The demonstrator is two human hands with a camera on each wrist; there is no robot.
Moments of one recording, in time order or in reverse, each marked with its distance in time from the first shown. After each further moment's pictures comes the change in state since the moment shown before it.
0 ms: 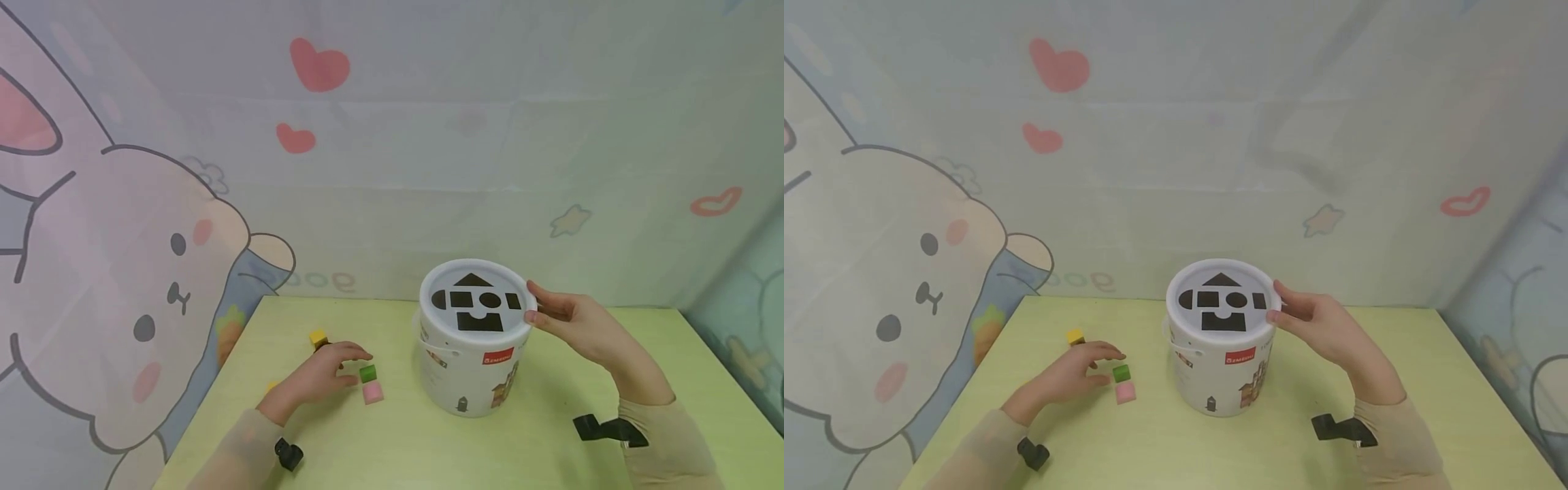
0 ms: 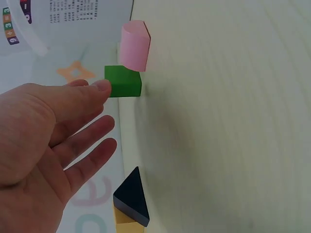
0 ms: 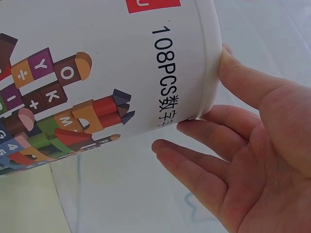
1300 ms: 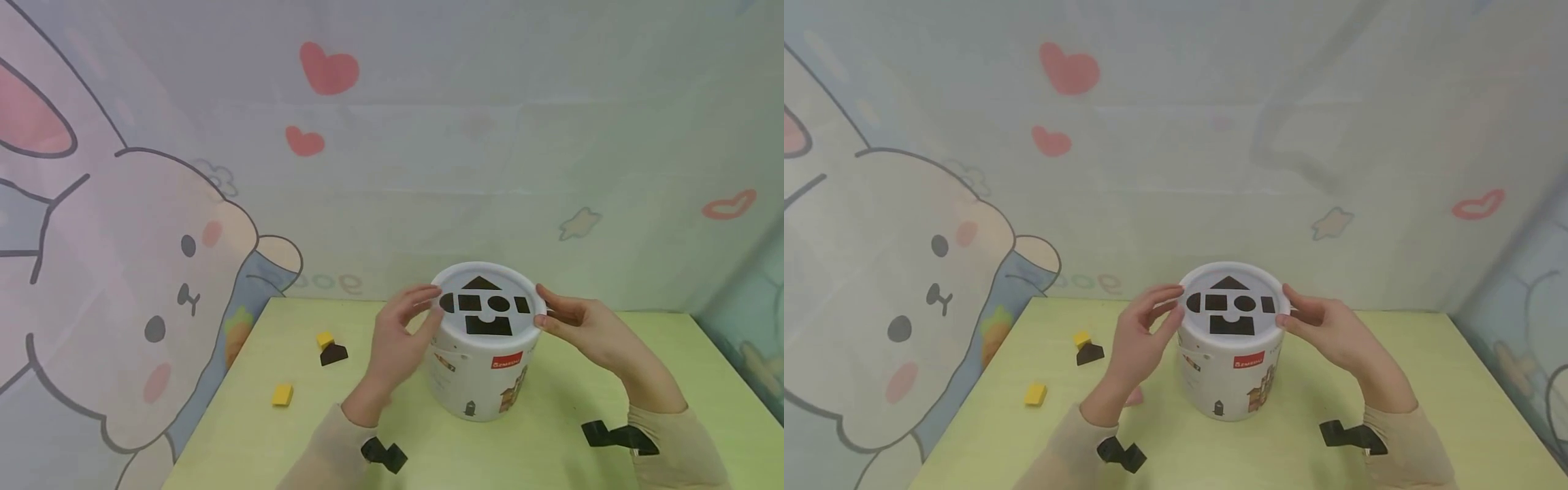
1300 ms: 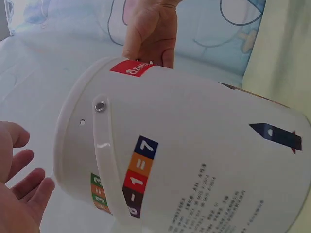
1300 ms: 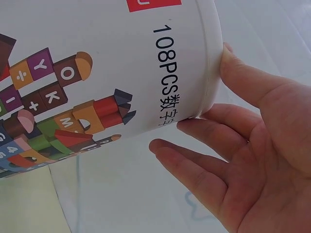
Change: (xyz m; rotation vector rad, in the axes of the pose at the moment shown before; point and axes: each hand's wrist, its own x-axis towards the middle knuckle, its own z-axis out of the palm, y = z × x) left_hand 0.081 0.157 0.009 -0.598 0.730 0.234; right_hand -0.001 -0.001 0.001 -0.009 0.009 0.022
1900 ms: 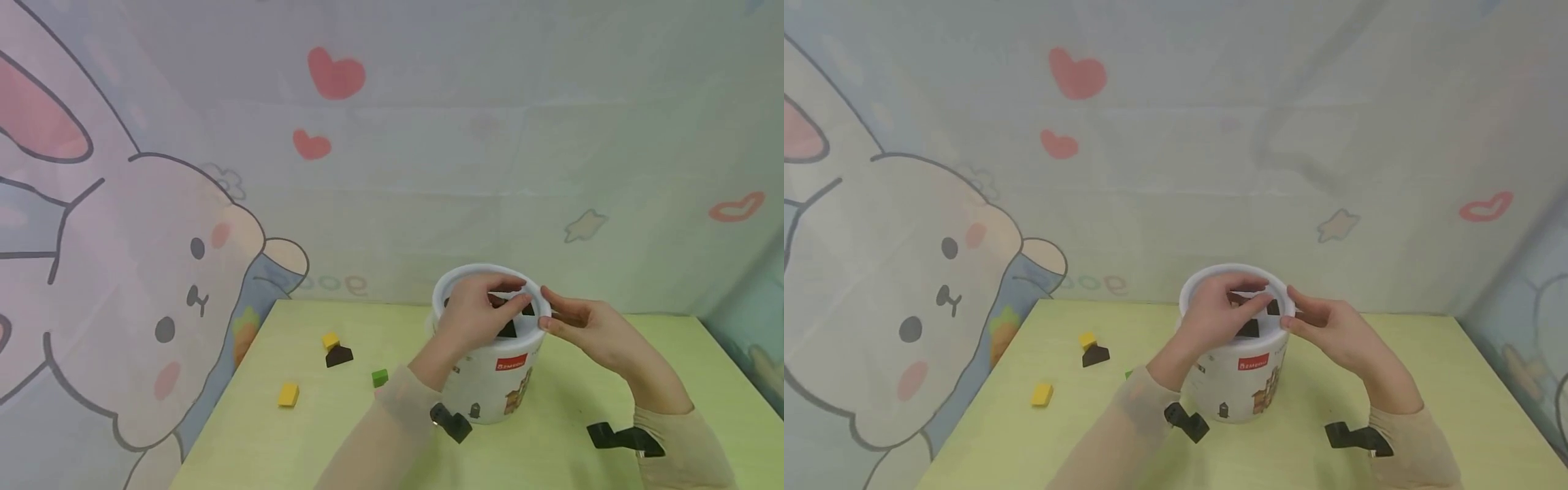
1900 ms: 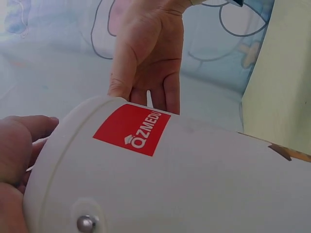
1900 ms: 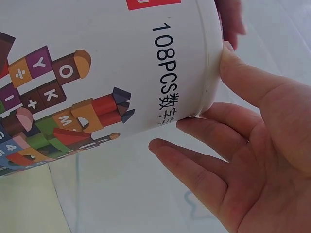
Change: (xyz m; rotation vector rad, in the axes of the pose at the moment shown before) left_hand 0.058 0.026 0.082 0.274 -0.334 -0.144; right_hand -0.001 0.002 -0.004 -0.006 -0.011 -0.002
